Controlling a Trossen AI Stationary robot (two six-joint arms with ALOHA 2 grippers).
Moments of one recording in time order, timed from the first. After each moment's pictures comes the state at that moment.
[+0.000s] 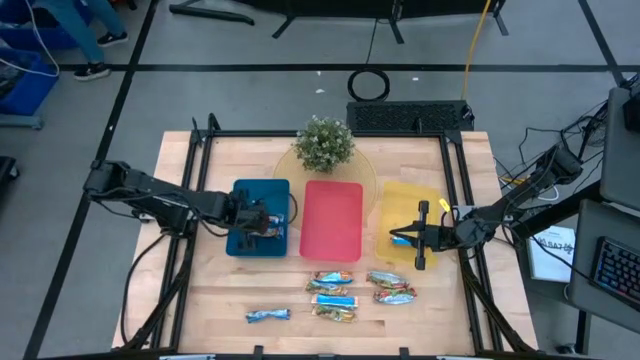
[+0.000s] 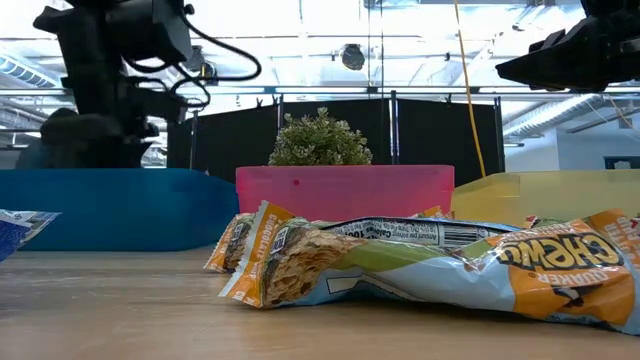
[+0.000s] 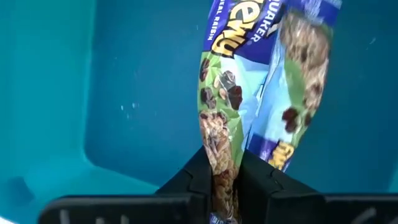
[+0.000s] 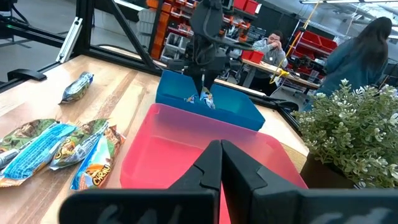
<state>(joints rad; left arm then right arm) -0.12 1.33 0.72 -0.79 -0.26 -0.29 0.60 0.77 0.13 0.54 0.70 -0.22</state>
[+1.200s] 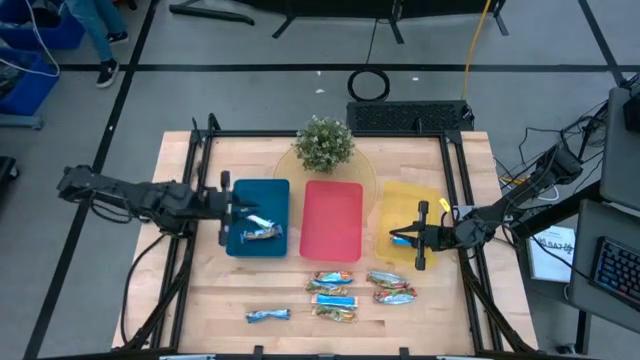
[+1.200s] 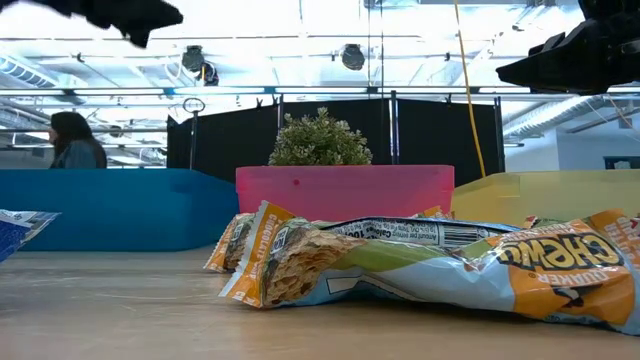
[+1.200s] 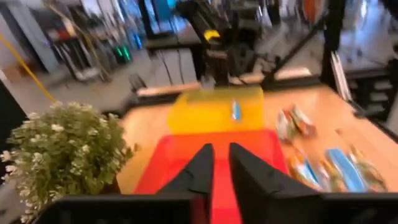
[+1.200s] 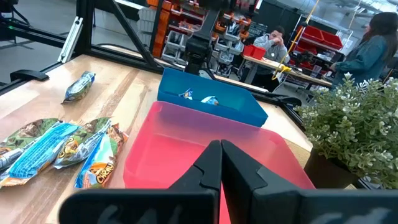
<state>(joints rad) -0.23 0.59 0.47 -0.04 -0.30 0.10 0.60 0.77 0.13 0.52 0.70 -0.19</state>
